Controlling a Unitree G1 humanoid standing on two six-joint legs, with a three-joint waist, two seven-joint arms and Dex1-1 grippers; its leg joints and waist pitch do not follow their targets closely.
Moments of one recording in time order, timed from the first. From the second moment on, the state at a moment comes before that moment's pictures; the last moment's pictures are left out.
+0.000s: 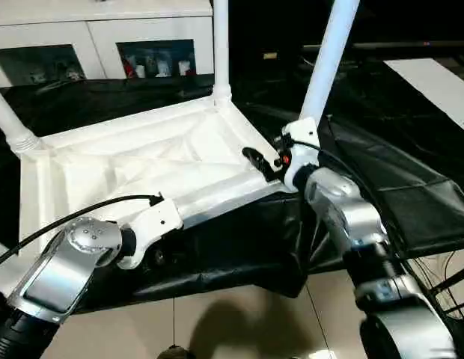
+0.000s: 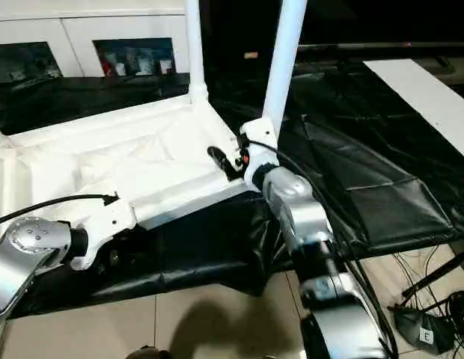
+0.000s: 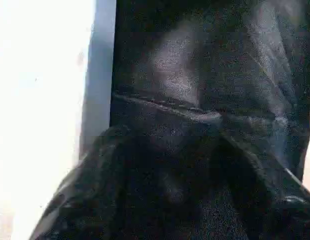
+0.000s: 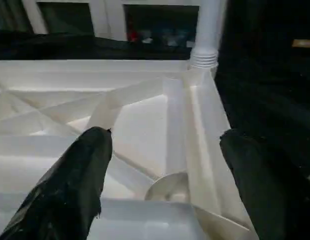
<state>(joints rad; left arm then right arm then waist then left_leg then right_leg) -0.25 0.67 -0.27 -0.14 0.02 0.61 -0.97 -0.68 -0.11 0.05 0.52 0.17 0.25 0.36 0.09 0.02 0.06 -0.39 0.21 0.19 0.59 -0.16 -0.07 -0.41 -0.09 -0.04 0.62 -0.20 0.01</state>
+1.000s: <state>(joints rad) -0.30 0.53 -0.21 -0.01 0.04 0.42 -0.71 -0.92 -0.40 -0.07 1.13 0.10 -0.06 0.28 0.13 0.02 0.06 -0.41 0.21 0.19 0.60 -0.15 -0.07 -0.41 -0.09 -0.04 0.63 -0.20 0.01</state>
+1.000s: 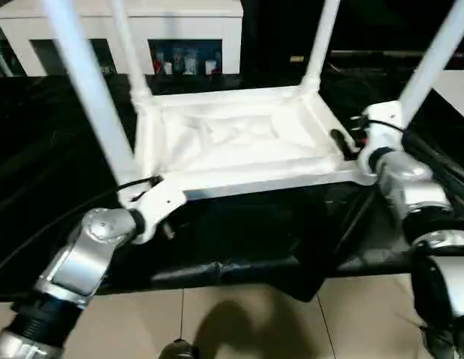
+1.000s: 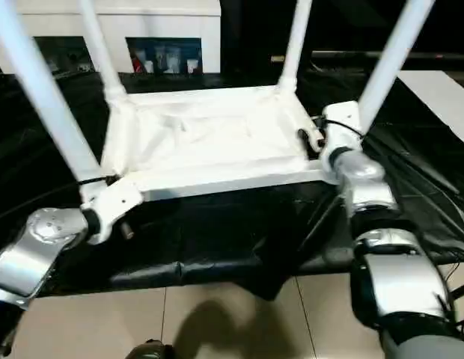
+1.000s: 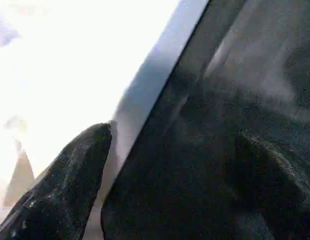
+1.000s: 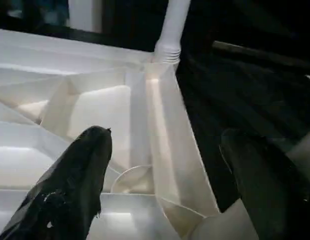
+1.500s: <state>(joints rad) 0.06 0.59 0.13 -0.37 -0.36 0.55 -0.91 -0.65 -0.29 -0.02 0.85 0.11 -0.09 0.40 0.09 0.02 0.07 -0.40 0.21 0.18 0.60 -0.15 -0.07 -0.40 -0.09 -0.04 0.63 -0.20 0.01</state>
